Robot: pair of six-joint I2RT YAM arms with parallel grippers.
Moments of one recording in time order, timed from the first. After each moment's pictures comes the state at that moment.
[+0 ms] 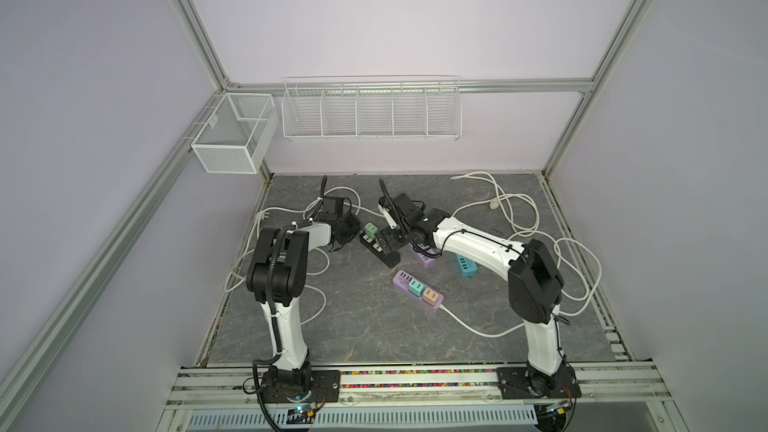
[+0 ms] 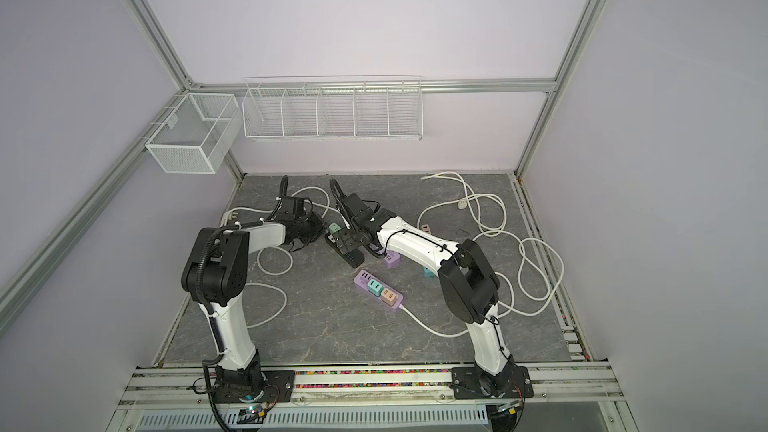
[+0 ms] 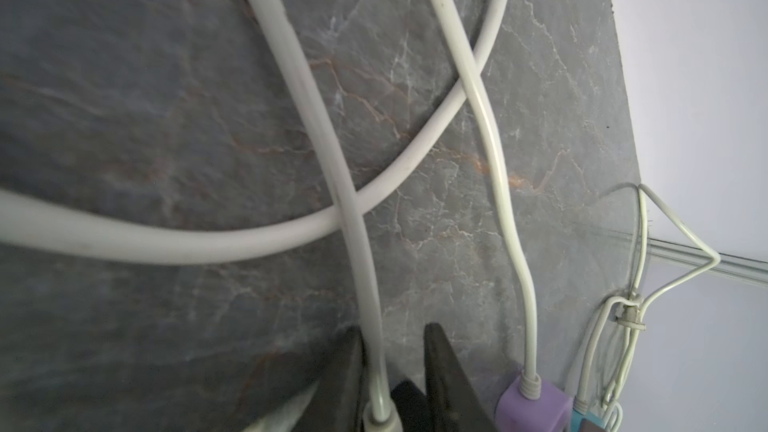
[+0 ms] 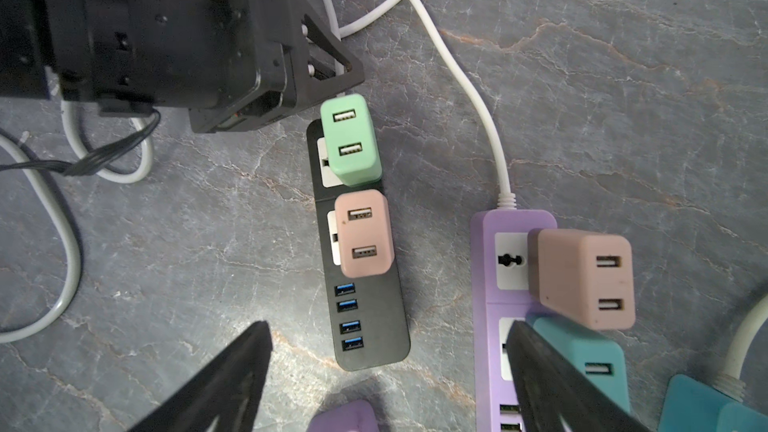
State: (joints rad) left arm -0.22 2.00 1.16 -0.02 0.29 -0.92; right arm 0.84 2.02 1.69 -0.60 0.10 0.19
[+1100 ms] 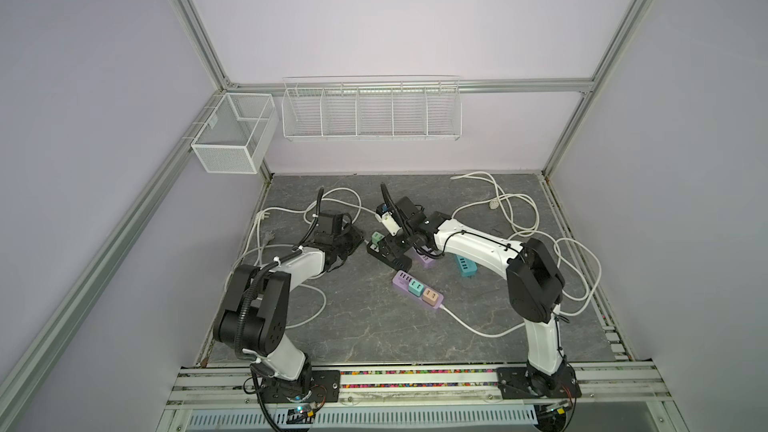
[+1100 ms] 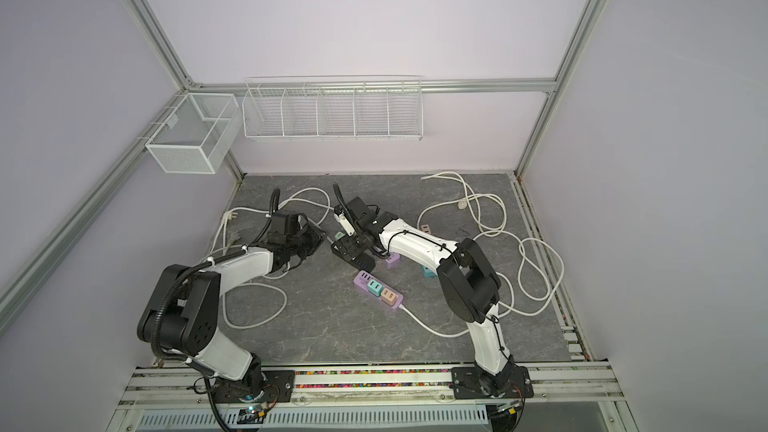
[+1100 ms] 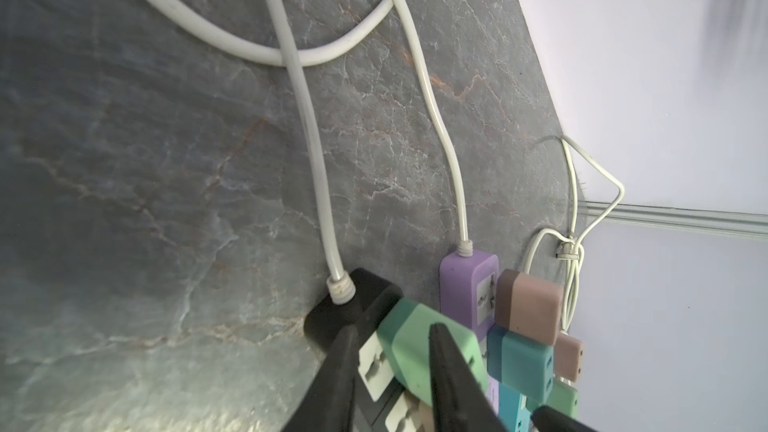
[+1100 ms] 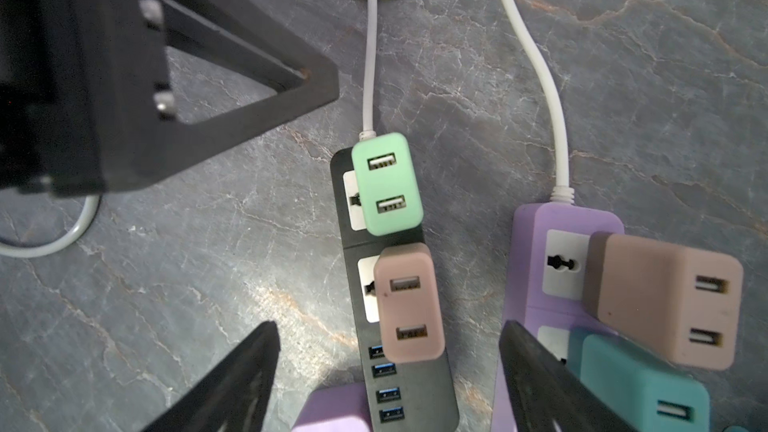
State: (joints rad) left arm -0.30 1.59 0.80 0.08 0.25 -1.01; right arm 0.82 2.02 1.63 -0.58 -0.04 0.07
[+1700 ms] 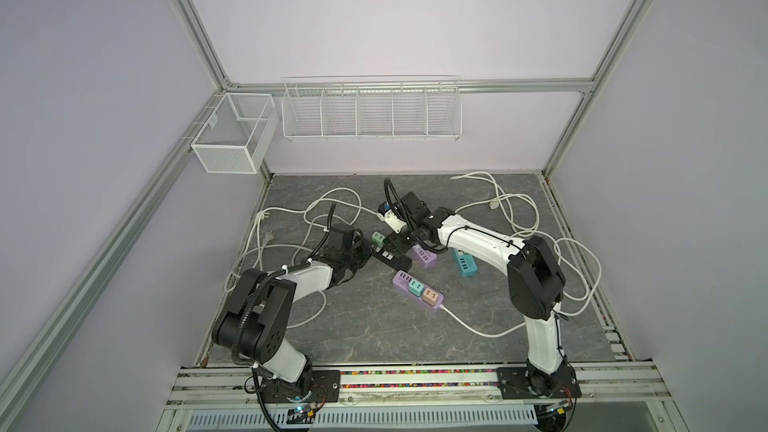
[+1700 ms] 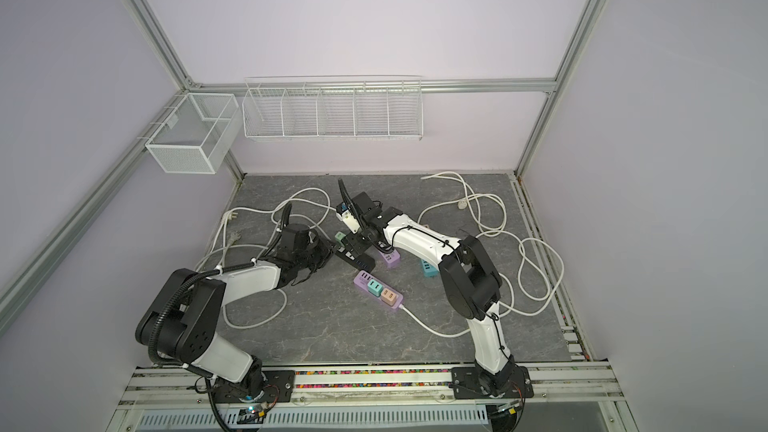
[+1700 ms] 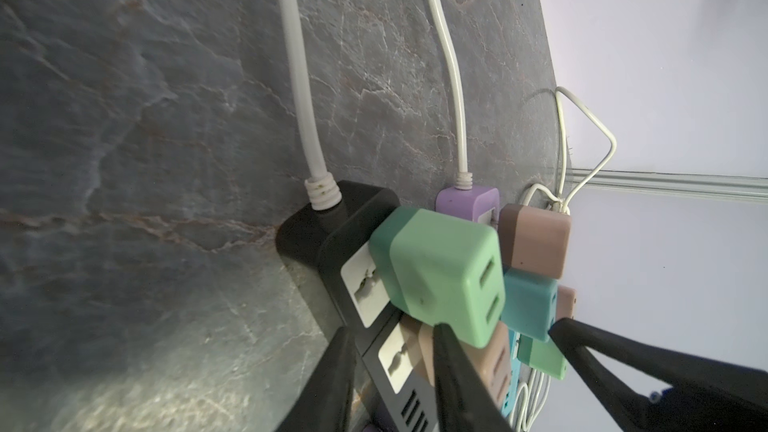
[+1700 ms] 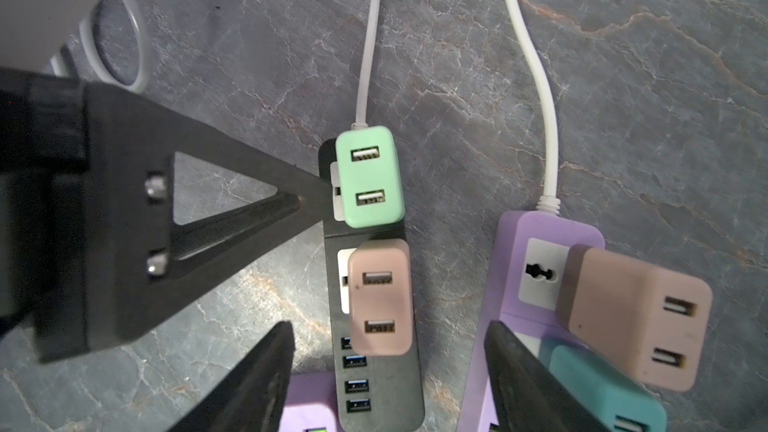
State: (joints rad) left arm -0.41 1.58 0.68 0.22 0.25 -1.11; right arm 0.78 2.03 1.65 -0.61 -0.09 -0.04
